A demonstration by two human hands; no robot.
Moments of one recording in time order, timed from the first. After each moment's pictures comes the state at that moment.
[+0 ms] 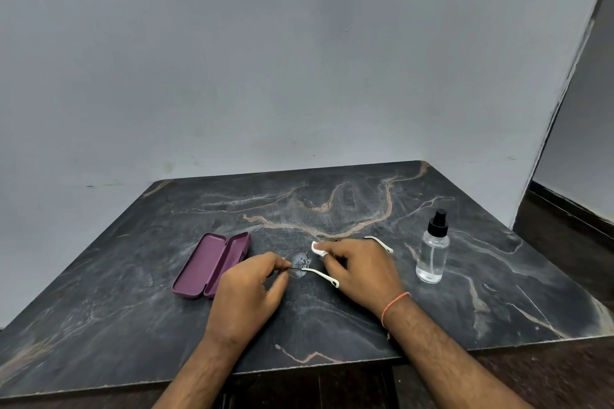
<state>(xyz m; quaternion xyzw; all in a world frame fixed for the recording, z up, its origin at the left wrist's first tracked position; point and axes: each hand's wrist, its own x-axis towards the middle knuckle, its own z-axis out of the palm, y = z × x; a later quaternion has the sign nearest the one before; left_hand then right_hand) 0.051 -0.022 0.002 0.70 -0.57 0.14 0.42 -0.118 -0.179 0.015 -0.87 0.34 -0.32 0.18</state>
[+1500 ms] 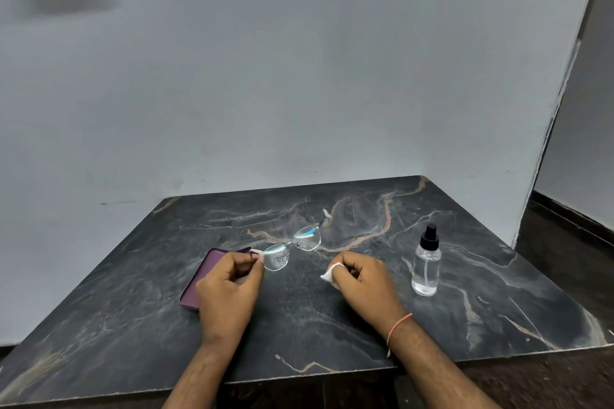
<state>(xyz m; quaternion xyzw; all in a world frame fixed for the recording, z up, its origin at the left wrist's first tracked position) 0.064 -0.030 0.002 0.64 -0.35 0.06 0.68 -0.131 -0.176 0.013 -0.78 0.28 -0.39 0.40</state>
